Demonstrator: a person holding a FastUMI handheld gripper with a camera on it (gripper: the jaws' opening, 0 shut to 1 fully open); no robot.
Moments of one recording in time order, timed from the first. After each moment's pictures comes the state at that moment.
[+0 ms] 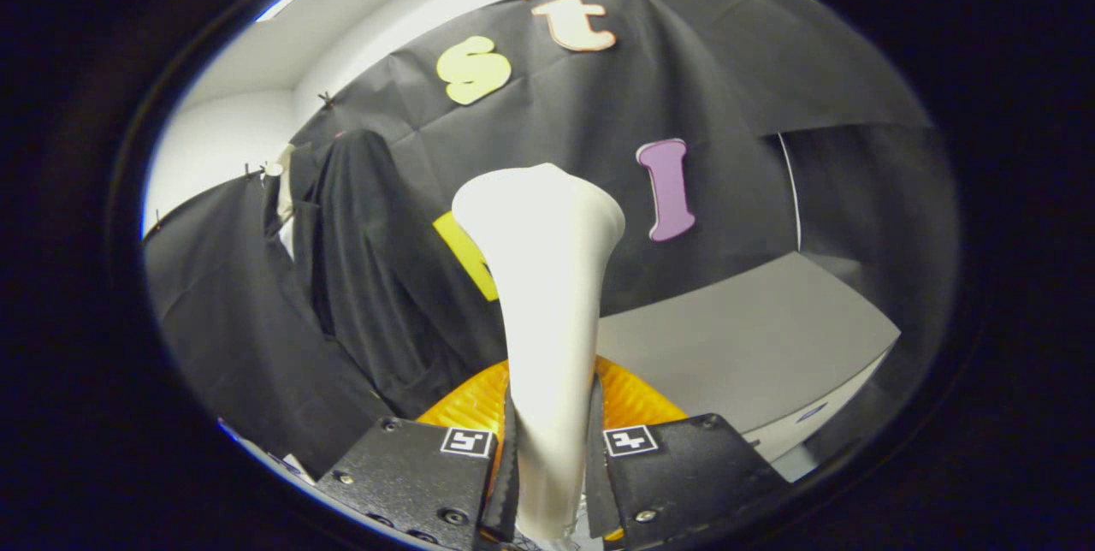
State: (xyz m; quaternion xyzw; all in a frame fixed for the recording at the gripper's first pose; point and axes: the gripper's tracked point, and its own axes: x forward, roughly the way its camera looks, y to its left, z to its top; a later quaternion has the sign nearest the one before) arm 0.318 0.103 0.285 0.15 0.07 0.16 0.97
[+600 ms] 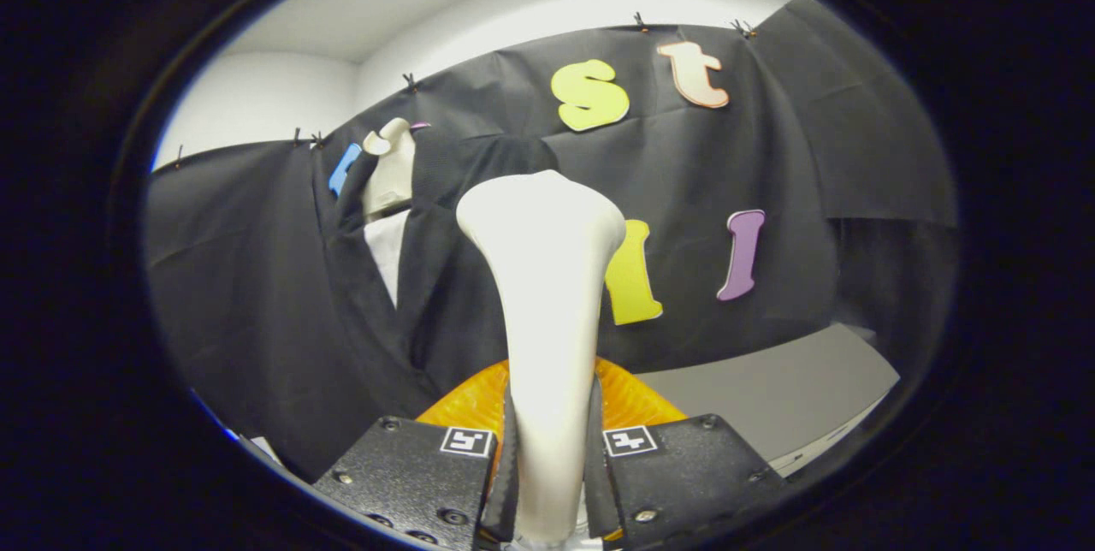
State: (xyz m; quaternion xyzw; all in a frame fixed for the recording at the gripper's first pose) arm 0.297 0.278 0.362 0.08 0.02 0.18 0.98
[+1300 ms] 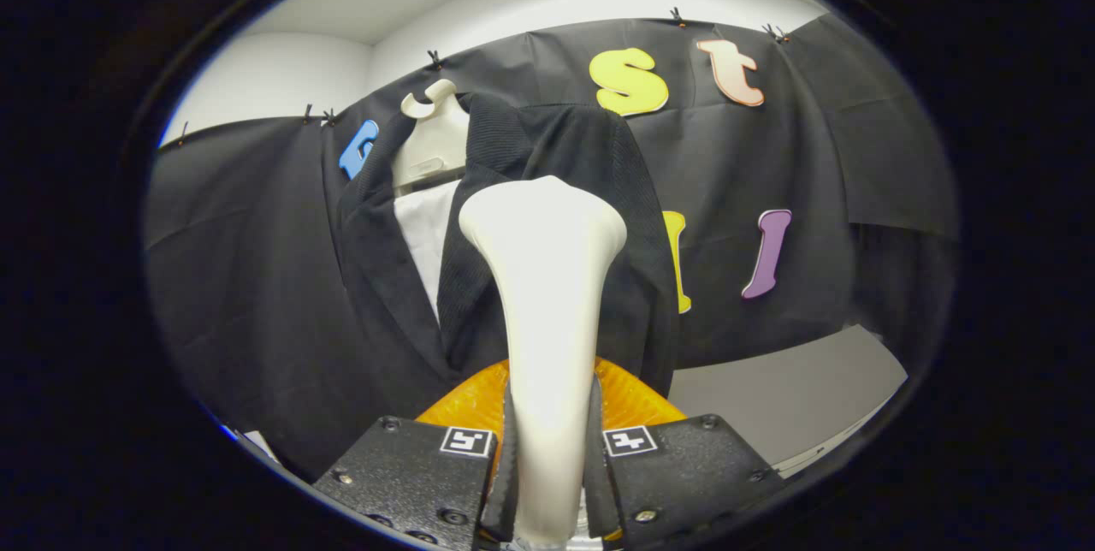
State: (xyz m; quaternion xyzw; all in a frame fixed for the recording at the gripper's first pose) arm 0.306 0.337 0.351 0.05 0.04 0.18 0.98
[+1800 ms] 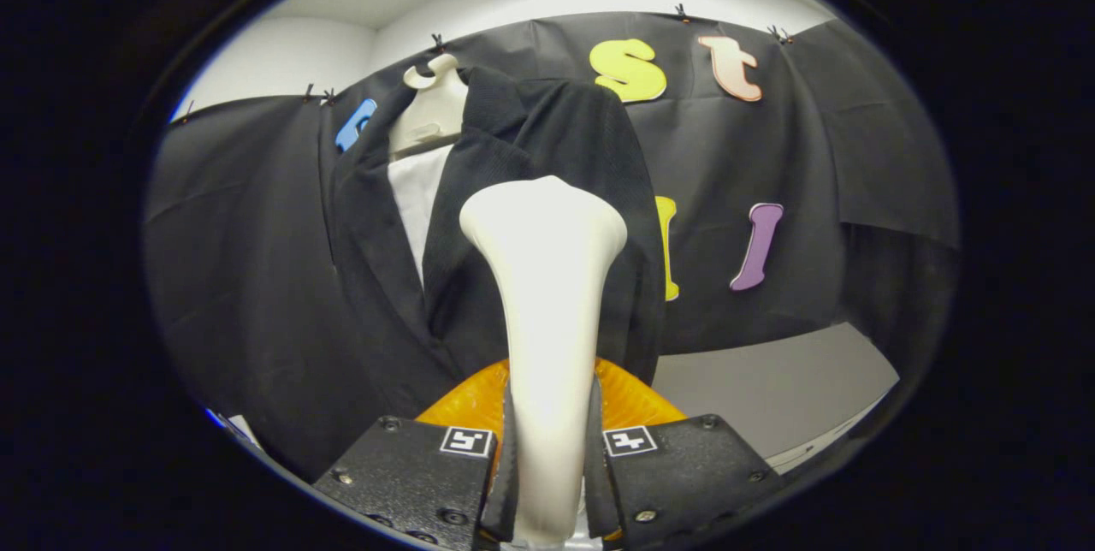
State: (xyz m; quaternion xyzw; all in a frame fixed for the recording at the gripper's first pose) arm 0.303 0.330 0.307 0.03 0.06 0.16 0.98
